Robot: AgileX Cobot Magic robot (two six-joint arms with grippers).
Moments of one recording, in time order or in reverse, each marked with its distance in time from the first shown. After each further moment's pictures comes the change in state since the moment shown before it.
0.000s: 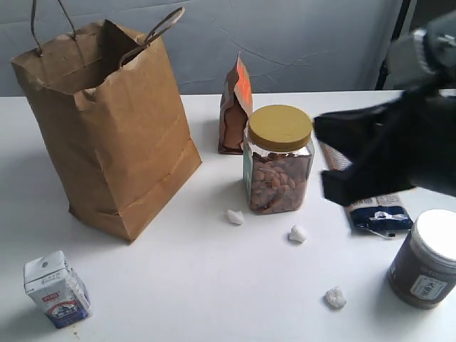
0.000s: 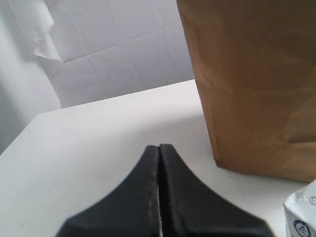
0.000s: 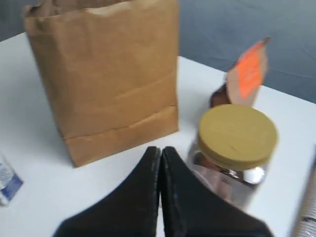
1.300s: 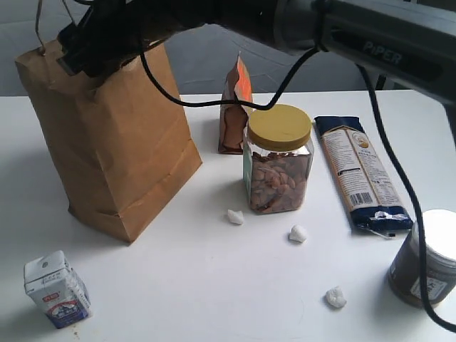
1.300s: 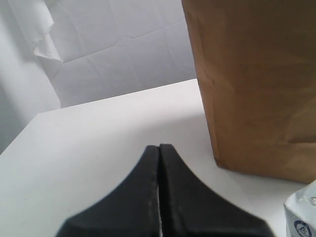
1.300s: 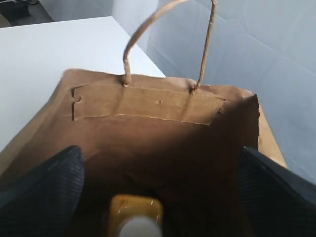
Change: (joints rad) left arm 0.000 0.000 0.000 0.000 0.000 0.000; right arm 0.148 1.118 -1.378 -0.008 0.348 -0.277
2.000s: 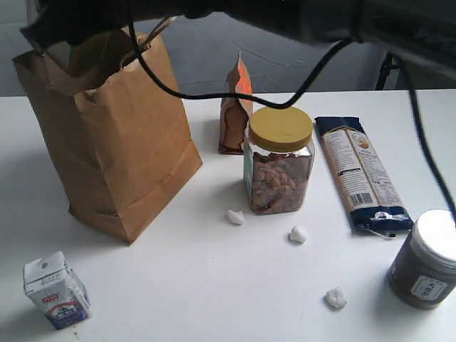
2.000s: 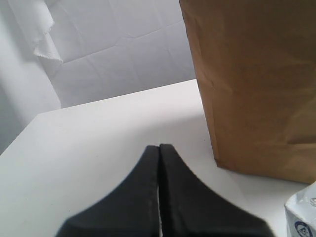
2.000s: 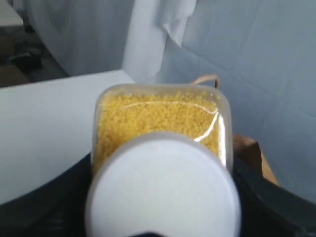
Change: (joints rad) left arm 0.000 0.000 0.000 0.000 0.000 0.000; right arm 0.036 -0.101 0.093 0.043 -0.135 0.000
